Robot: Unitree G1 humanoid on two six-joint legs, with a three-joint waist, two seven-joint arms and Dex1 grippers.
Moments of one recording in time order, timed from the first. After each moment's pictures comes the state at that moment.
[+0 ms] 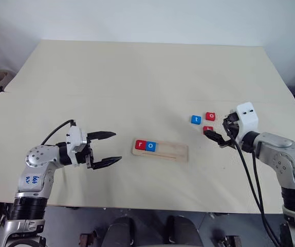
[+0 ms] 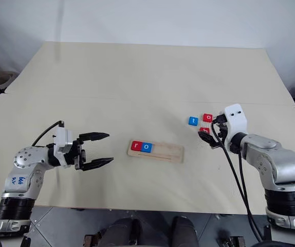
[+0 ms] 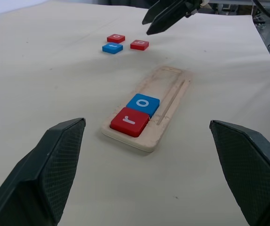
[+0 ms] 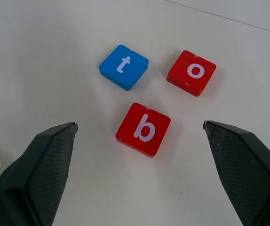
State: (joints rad) left arm -0.28 0.60 0.12 0.09 -0.43 0.05 -1.19; right arm -0.42 -0.68 -0.16 -0.25 0.51 1.06 0.36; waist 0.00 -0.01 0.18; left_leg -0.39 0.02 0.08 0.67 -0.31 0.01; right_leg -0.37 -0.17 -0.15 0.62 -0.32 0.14
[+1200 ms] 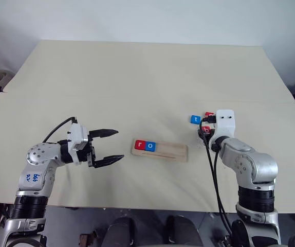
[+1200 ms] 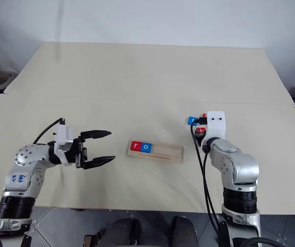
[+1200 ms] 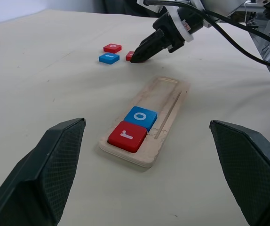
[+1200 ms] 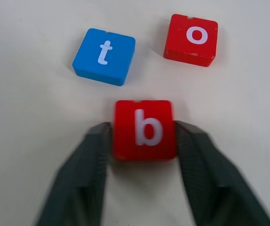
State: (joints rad) left arm -0.29 0.60 0.11 0.05 -0.45 0.07 -1.19; right arm -0.45 -0.26 -0.17 -0.28 0.30 1.16 -0.05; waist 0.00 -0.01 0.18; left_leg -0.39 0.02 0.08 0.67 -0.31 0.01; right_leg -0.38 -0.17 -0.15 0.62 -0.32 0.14
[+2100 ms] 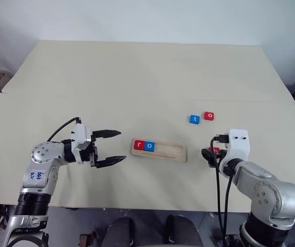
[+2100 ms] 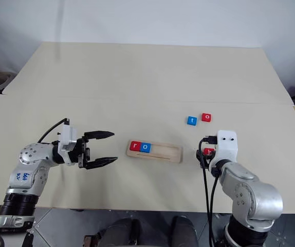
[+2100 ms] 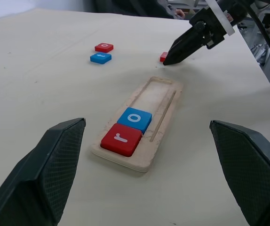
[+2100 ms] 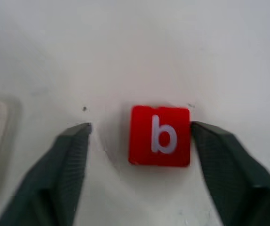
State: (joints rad) left arm -0.32 0.60 0.08 0.10 -0.45 0.05 -1.22; right arm -0.29 -0.29 -0.34 -0.68 0.34 1.56 0.12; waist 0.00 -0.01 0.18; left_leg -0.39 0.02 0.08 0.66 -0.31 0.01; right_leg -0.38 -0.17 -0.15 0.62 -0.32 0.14
